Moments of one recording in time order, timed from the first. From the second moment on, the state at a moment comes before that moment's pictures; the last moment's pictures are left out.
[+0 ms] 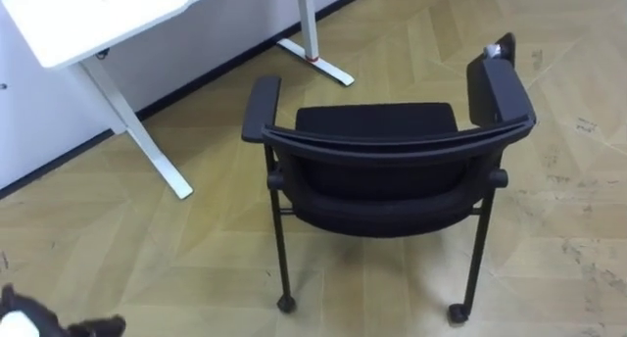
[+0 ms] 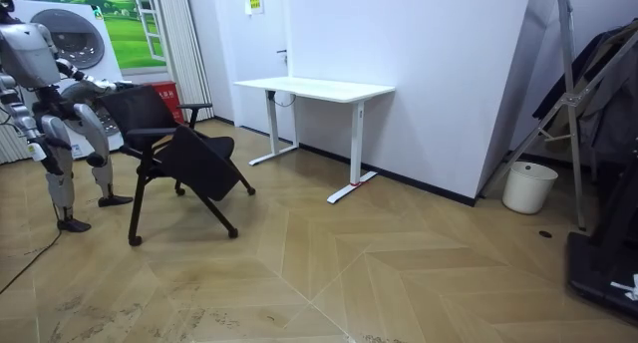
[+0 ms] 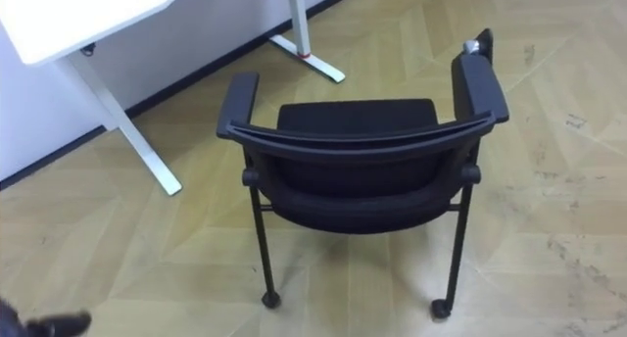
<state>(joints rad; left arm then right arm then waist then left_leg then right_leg) 0.07 0.21 0.22 0.74 0.30 -0.09 0.73 0.07 -0.23 -0.06 1.27 0.32 0.00 -0.05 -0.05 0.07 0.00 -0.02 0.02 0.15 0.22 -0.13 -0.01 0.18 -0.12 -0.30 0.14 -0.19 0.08</state>
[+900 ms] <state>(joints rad) 0.03 0.24 -0.01 0.37 0.87 -0.04 0.70 0.06 -0.22 -0.04 1.27 0.34 0.00 -0.01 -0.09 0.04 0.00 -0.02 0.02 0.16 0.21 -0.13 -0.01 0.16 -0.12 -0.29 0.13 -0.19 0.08</state>
